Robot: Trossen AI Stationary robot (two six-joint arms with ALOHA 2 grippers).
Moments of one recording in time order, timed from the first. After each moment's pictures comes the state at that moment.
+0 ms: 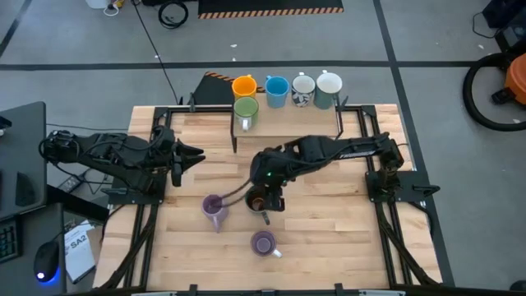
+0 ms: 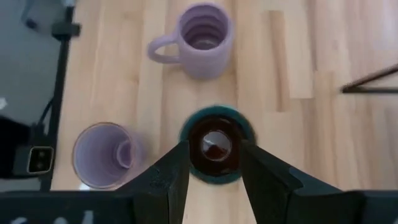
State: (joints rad) left arm -0.27 0.77 1.03 -0.60 -0.49 -0.58; right arm 0.18 1.97 2.17 -1.20 0.03 0.18
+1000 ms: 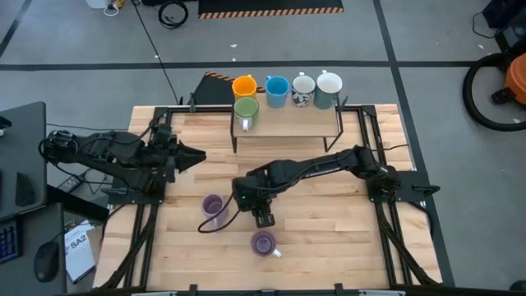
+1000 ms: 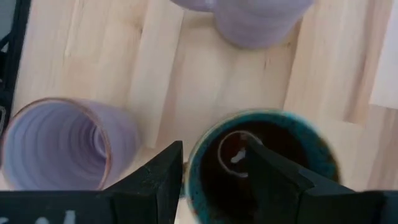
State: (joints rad) left arm -0.27 0.76 1.03 -0.44 -0.41 -0.78; right arm 0.19 2.22 2.16 -1.14 -0.09 0.00
